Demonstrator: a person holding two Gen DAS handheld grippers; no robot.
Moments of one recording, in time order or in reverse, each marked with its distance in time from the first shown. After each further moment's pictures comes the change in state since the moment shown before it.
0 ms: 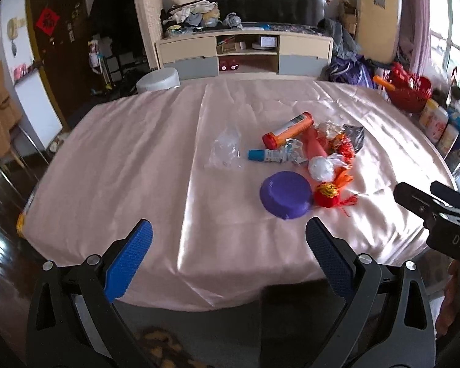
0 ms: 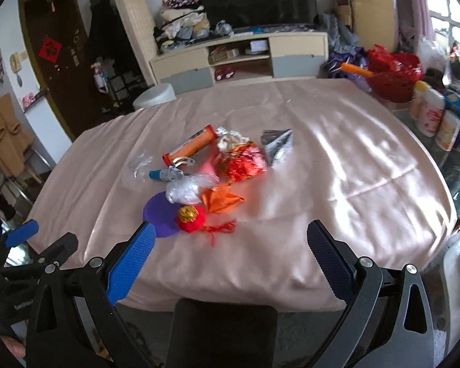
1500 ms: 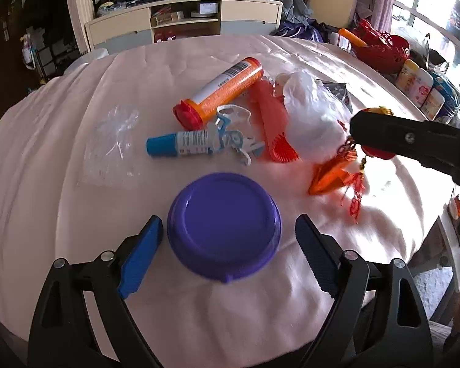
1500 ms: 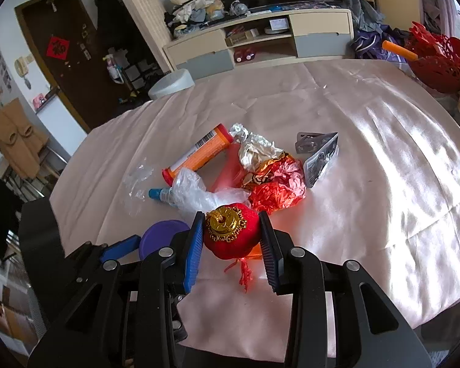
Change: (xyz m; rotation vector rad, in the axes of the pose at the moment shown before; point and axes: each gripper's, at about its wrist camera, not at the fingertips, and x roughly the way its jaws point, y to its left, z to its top) left arm 0.139 -0.060 0.019 0.116 0.126 -0.252; right arm 0.063 -0.002 0.036 0.022 0.088 0.123
